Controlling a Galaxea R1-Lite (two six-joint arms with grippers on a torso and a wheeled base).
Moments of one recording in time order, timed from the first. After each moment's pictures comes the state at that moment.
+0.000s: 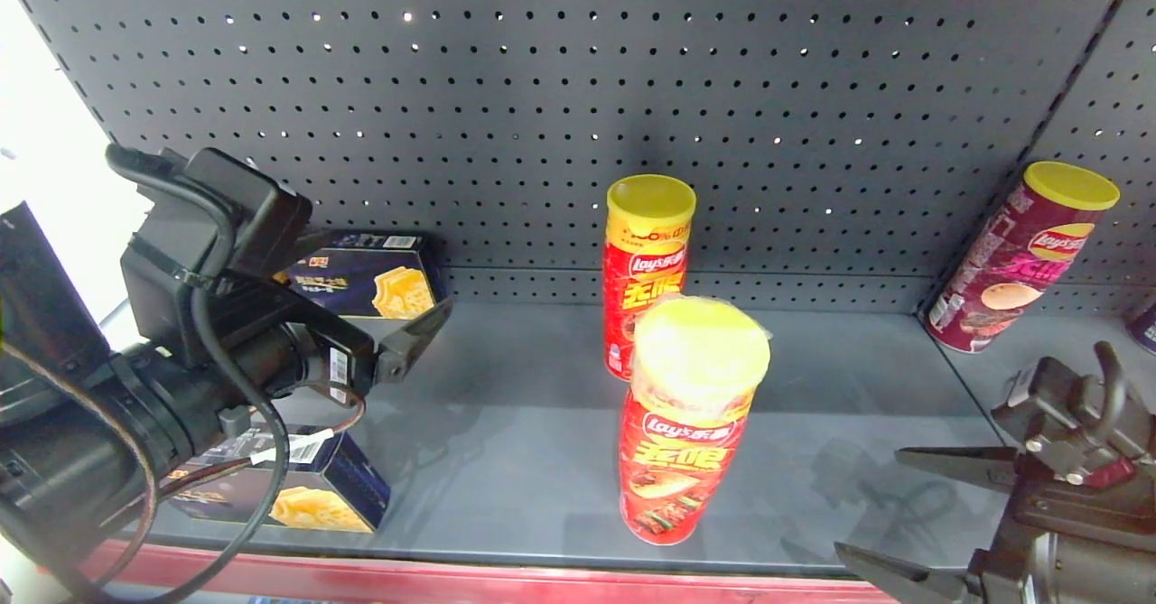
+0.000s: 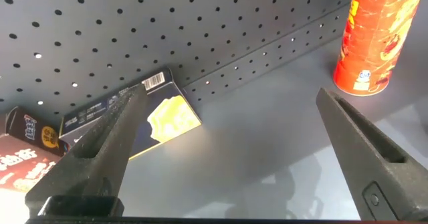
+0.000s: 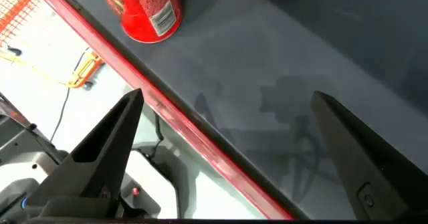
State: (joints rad) left arm -0.49 1.36 -0.61 -0.74 0.16 0.34; right arm 0.65 1.18 -0.51 -0.21 0.01 -0.10
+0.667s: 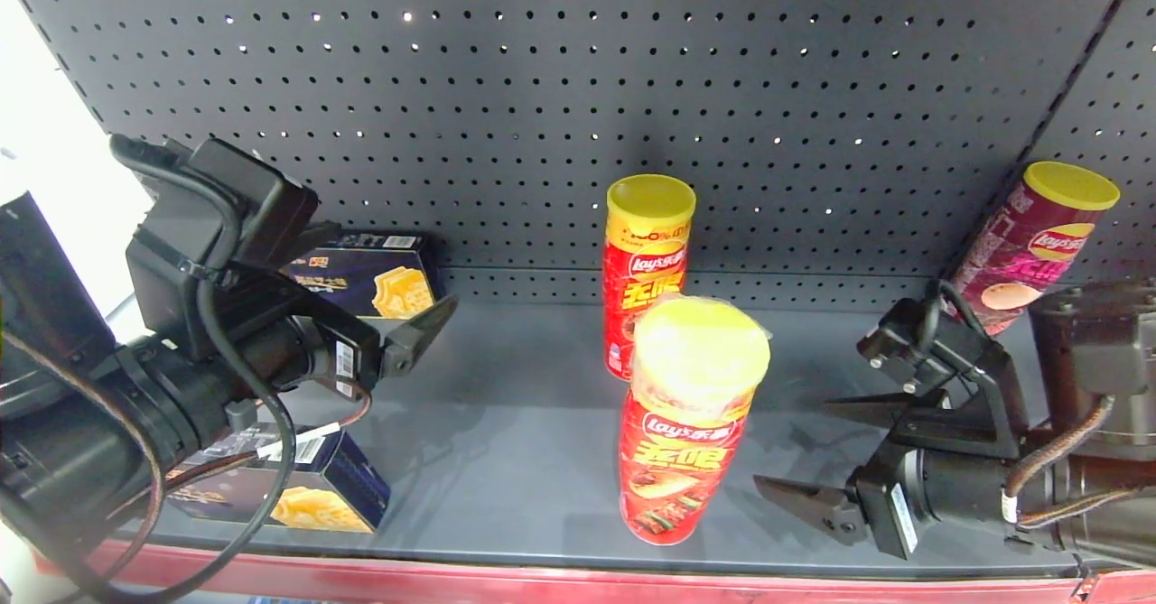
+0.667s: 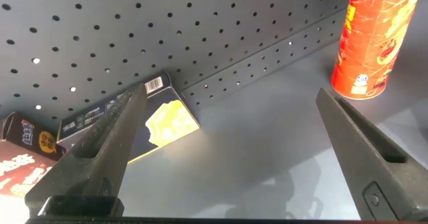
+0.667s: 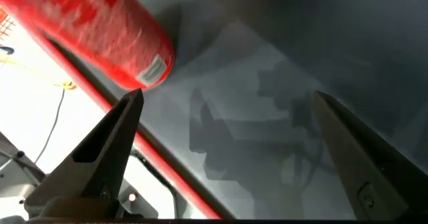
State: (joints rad) left arm -0.50 1.37 -0.63 -0.74 0.16 0.34; right arm 0.66 1.40 -0.70 -0.21 0.00 -0.11
